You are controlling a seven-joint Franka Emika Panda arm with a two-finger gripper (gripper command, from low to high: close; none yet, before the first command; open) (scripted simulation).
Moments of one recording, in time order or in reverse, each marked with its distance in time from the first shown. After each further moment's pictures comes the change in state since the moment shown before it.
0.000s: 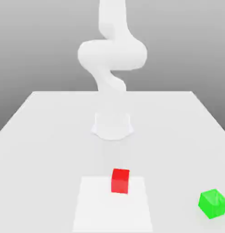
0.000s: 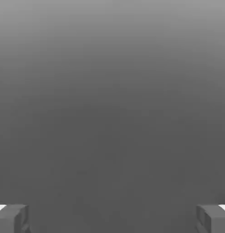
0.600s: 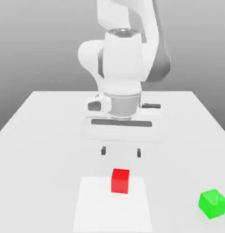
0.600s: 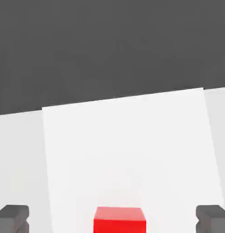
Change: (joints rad) arm -0.014 0.666 0.077 -0.507 0.010 0.478 0.170
